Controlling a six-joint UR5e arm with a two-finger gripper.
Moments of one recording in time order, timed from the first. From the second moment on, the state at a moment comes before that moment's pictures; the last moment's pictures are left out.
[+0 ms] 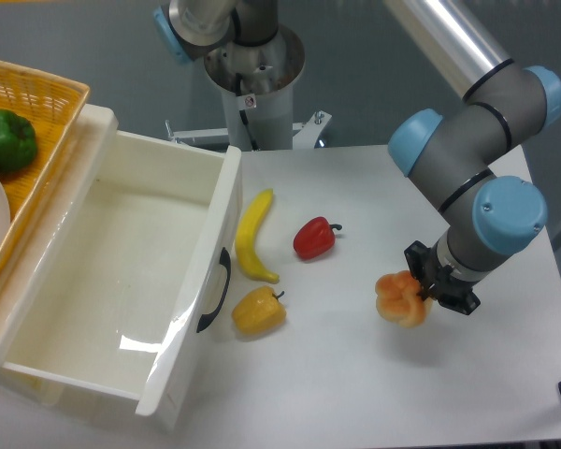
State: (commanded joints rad) arm 2.66 -2.19 -1.17 -1.46 1.54 1.47
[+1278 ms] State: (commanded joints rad) arm 2.65 -2.06 -1.20 -1.45 1.33 1.24
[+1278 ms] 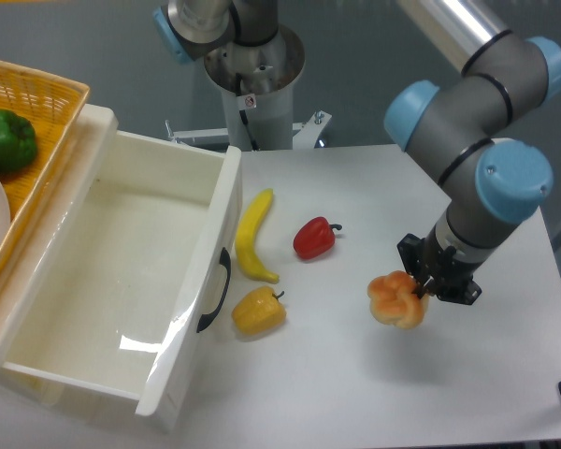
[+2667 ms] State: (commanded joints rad) arm 2.45 -1.82 -1.32 -1.32 0.99 0.81
